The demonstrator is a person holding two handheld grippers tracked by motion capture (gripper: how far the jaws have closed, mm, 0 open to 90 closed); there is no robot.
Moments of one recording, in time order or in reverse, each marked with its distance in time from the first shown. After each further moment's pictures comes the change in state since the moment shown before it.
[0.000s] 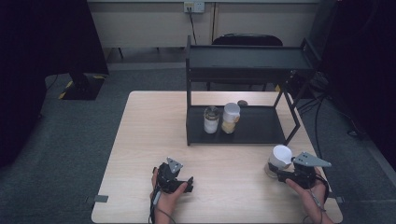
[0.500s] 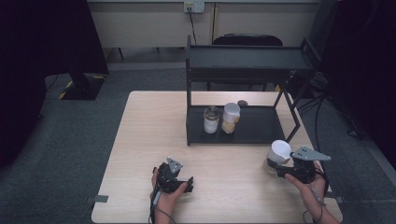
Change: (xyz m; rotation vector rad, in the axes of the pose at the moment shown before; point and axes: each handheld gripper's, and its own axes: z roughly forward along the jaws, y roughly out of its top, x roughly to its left) left arm 0.000 0.000 0.000 0.000 0.000 0.000; right arm -0.005 0.020 0.002 -0.008 0.018 -0.013
